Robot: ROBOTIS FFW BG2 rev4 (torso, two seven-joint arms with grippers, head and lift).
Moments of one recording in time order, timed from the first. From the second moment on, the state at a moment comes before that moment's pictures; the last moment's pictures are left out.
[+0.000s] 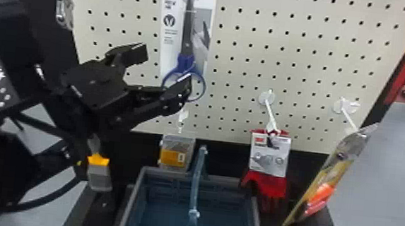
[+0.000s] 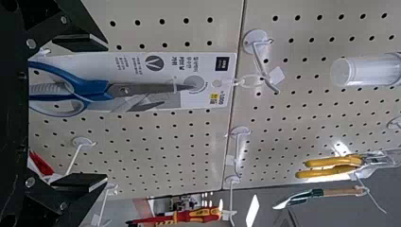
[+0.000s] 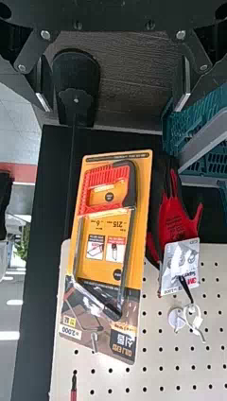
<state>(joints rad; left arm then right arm) 0.04 0.08 -0.02 -2.57 0.17 0.75 -0.56 0.78 -0.08 -0.10 -1.90 -0.09 -0.34 0.19</state>
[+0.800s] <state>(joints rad) -0.09 0.11 -0.04 -2.47 0.11 0.74 -0.56 0.77 -0.08 -0.10 -1.90 -0.09 -0.35 0.19</state>
